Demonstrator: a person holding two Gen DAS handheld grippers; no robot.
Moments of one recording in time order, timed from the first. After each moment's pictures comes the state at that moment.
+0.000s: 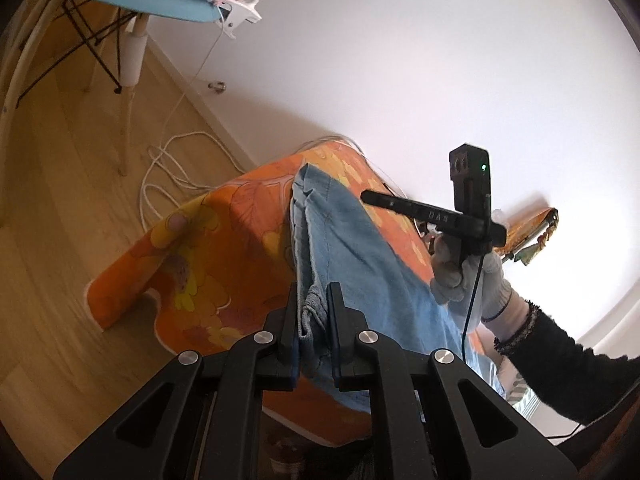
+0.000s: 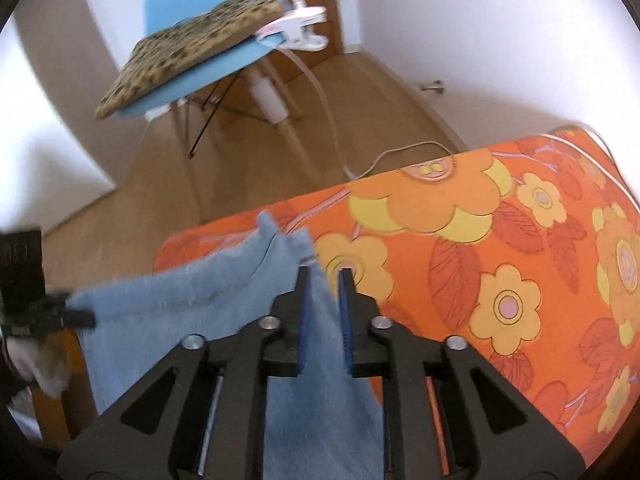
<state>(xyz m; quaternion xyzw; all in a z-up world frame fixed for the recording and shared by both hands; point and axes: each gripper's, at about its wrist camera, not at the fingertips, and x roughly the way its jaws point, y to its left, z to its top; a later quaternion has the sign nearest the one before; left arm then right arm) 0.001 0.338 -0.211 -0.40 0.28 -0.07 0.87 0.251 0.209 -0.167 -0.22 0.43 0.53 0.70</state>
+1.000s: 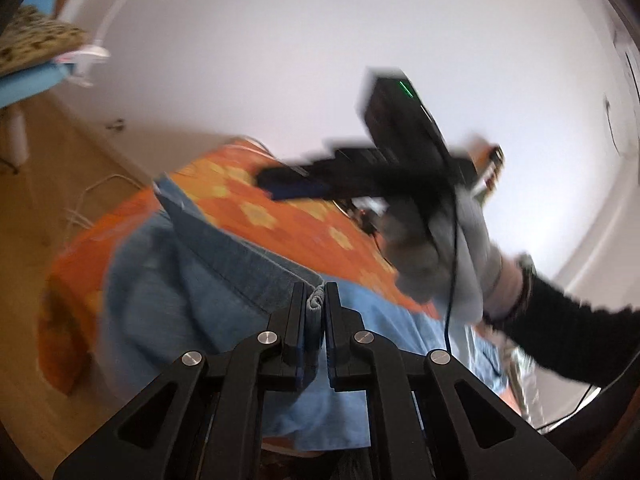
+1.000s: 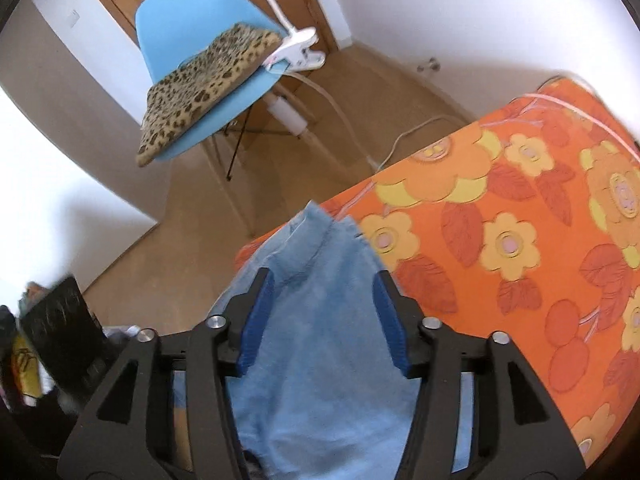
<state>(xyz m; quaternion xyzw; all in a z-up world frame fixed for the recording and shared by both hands) 0.050 0.240 -0.134 -0.29 0.25 -0.19 0.91 0.243 0.187 -0.117 -0.11 0.52 0.52 0.67</state>
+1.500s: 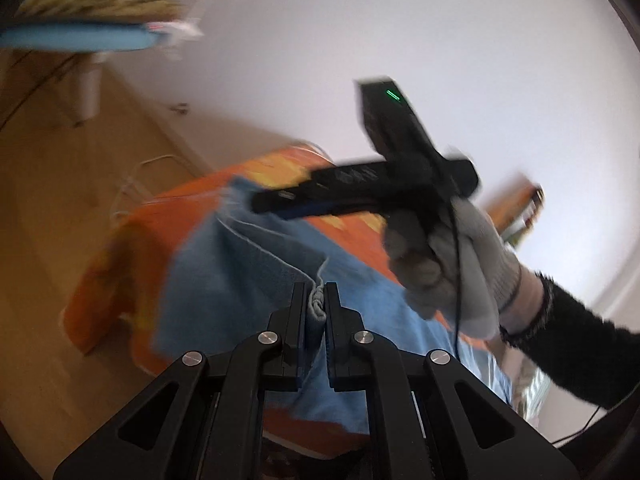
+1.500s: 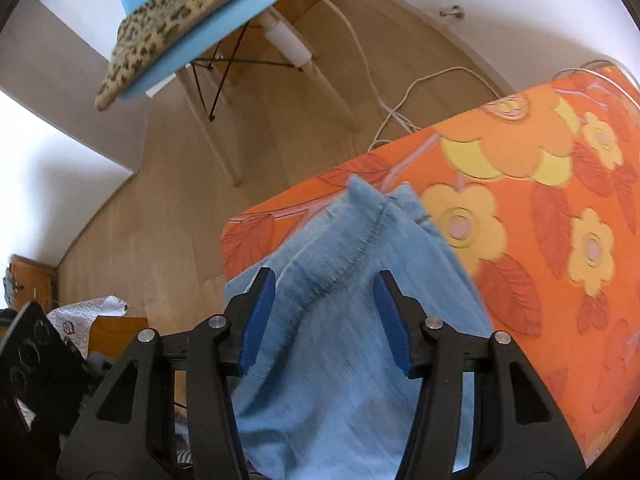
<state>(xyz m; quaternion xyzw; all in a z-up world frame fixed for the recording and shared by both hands) 0.004 0.302 -0.185 -0.37 0.24 -0.08 0.89 0.210 0.273 -0.186 -0.20 0.57 0.48 0.64</state>
